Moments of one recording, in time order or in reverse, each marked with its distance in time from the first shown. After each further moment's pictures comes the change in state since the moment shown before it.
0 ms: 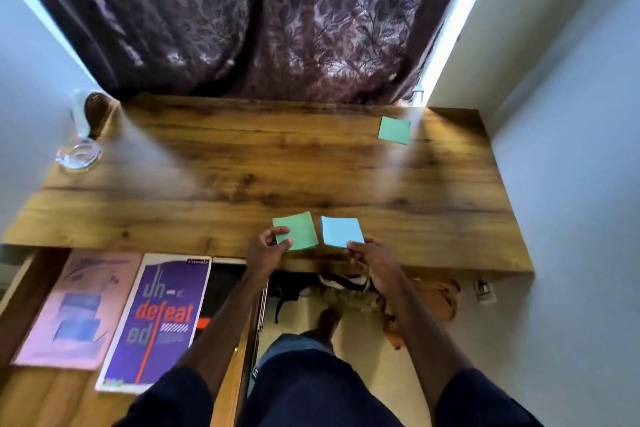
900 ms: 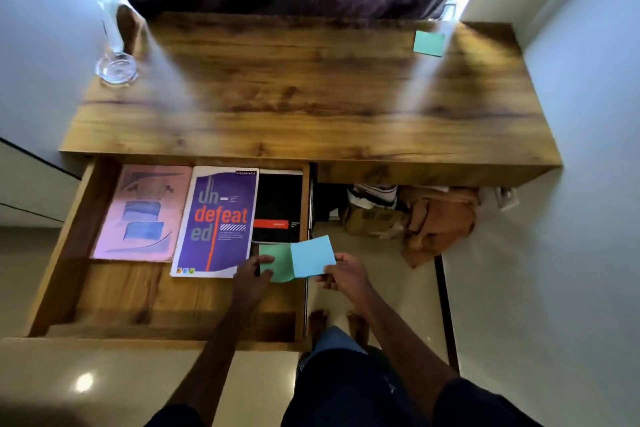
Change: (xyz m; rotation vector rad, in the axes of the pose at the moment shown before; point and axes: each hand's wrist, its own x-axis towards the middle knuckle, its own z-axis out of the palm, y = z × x) left_hand -0.190 -0.215 -0.188 0.373 -0.016 -0.044; right_hand -0.157 0.272 0.105 -0.264 -0.005 0.130
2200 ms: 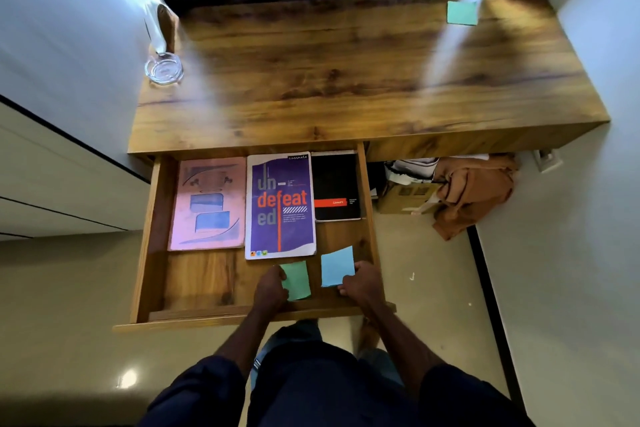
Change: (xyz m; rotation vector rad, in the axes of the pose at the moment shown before) left_hand 0.003 -0.105 -0.121 0.534 -0.262 -0.018; right_hand -0.036 0.069 0.146 -0.399 0.210 -0.016
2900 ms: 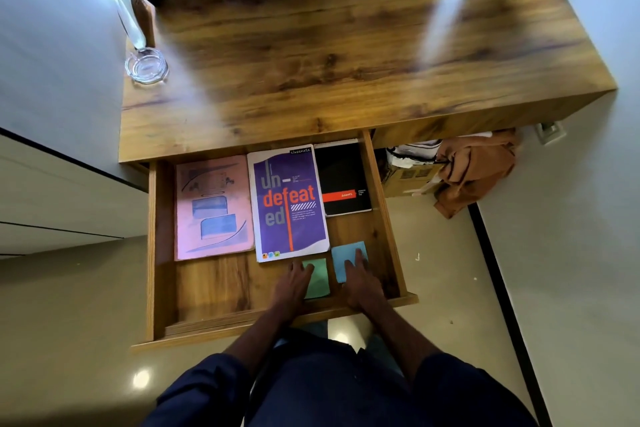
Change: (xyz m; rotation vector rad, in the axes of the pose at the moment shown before) left_hand 0.012 -0.003 -0.007 0.593 -0.136 0.437; right_hand 0.014 0.003 0.053 -0.749 -0.190 -0.185
